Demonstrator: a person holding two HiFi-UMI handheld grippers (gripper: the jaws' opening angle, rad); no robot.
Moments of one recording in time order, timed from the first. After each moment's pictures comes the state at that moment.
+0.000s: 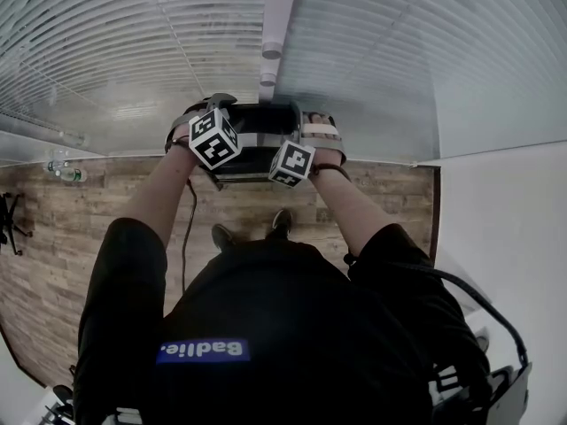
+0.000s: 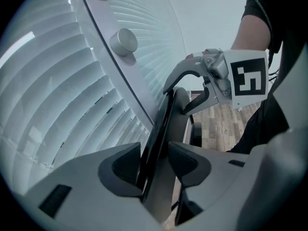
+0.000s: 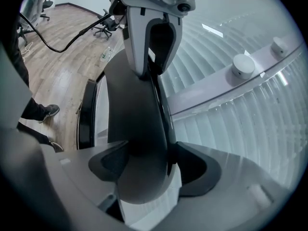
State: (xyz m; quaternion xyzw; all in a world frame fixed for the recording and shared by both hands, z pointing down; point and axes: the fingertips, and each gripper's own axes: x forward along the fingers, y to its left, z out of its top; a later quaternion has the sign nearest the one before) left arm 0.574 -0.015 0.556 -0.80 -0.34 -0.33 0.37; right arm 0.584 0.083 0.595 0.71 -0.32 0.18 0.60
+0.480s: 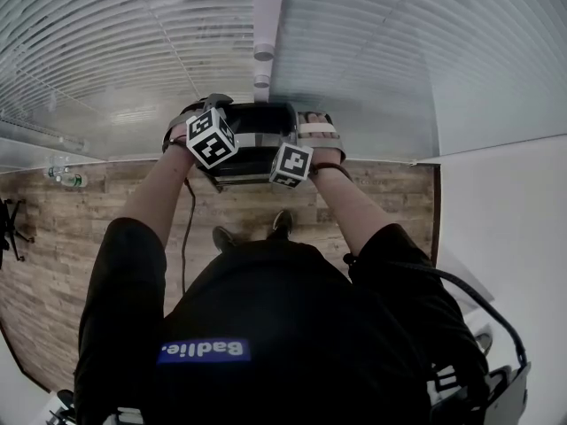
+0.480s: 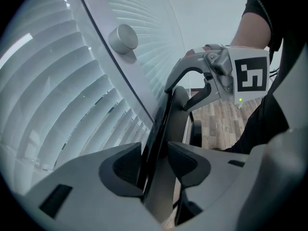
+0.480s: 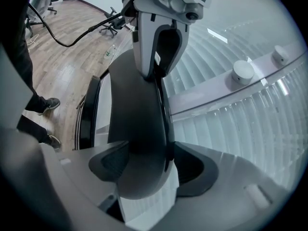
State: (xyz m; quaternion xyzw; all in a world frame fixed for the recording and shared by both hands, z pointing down) left arm 0.579 -0.015 0.558 -0.79 -0.34 -0.34 0.38; right arm 0.584 0.086 0.591 0.69 -0.32 0.16 0.63
